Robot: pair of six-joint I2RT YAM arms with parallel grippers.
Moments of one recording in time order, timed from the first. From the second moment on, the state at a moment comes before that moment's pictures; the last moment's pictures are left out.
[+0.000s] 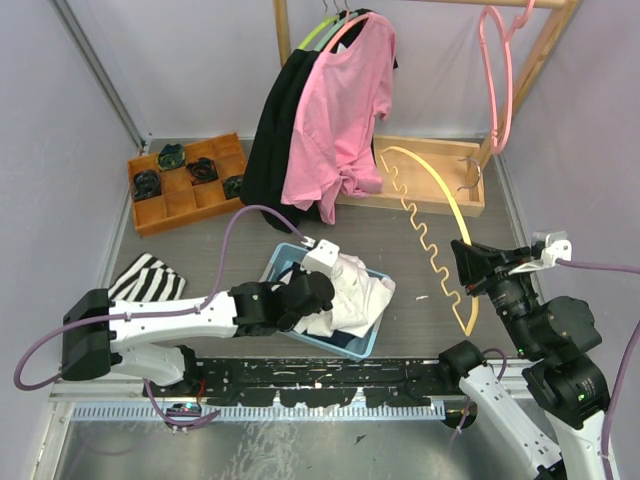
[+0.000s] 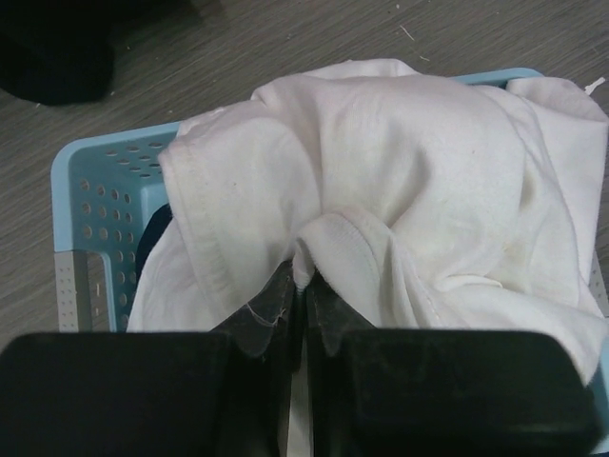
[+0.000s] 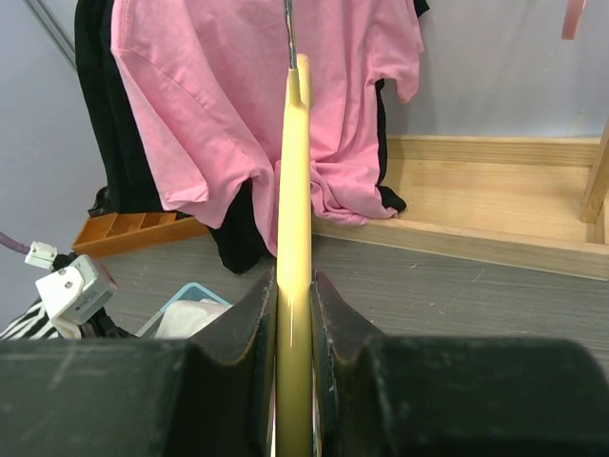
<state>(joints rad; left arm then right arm) -1.31 1.32 0.93 -0.32 -0.68 -0.46 0.45 0.30 1.00 -0.61 0.15 0.29</state>
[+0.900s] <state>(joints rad) -1.33 1.01 0.97 -0.43 -0.47 -0.44 0.45 0.33 1.07 -0.66 0.16 0.29</state>
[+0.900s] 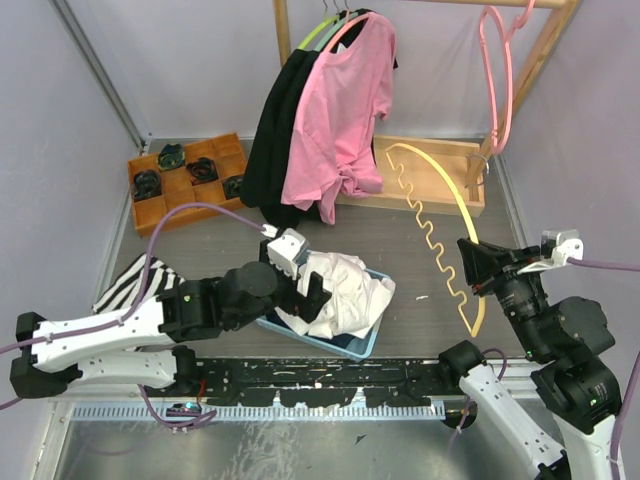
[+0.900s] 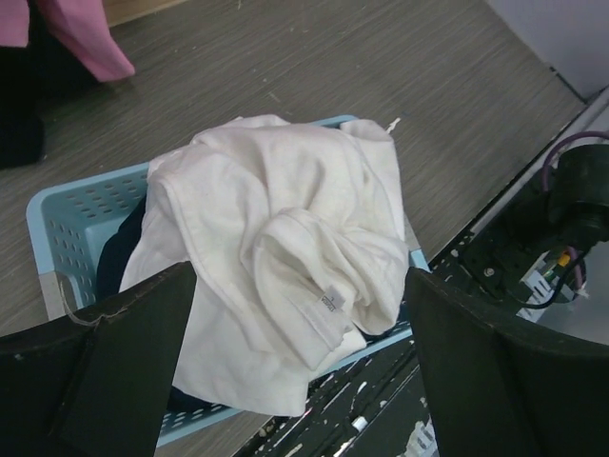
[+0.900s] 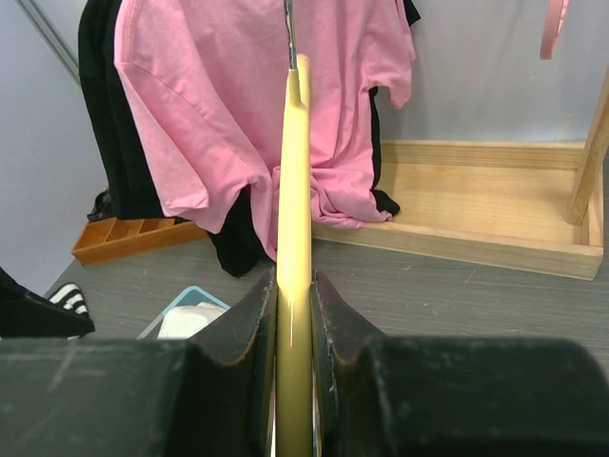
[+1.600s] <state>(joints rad) -1.33 0.98 1.08 -0.31 -0.38 -0.32 0.45 0.43 1.19 -0.69 0.26 0.27</state>
